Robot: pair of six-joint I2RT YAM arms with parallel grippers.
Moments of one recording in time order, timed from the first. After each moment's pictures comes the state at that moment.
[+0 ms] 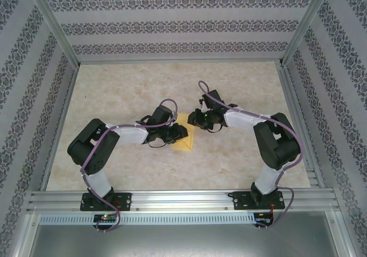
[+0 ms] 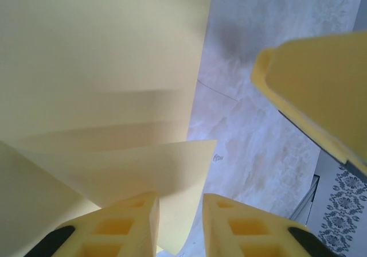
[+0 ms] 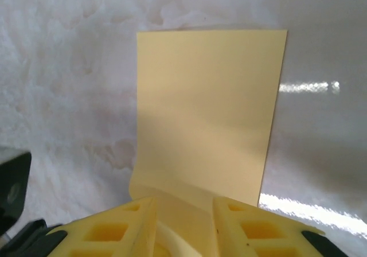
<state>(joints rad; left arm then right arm) -0.65 1.76 0.85 0.08 0.49 -1.02 0.50 1.75 1.01 -0.26 -0.41 0.70</state>
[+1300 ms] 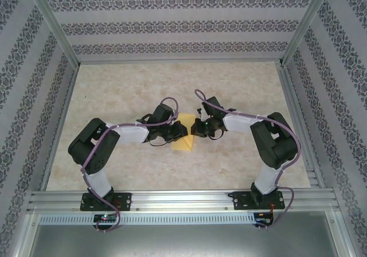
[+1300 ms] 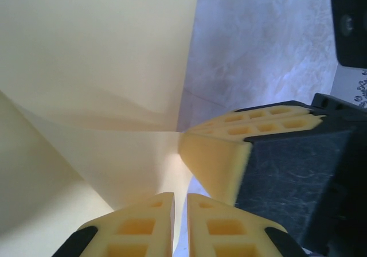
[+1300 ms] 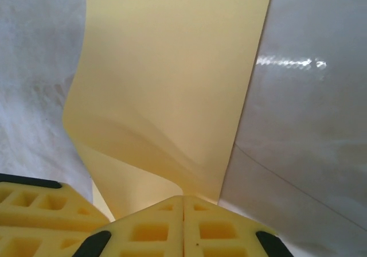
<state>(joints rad) -0.65 1.77 0.88 0.07 0.49 -1.02 0.51 1.78 0.95 -0.29 -0.47 0.58</state>
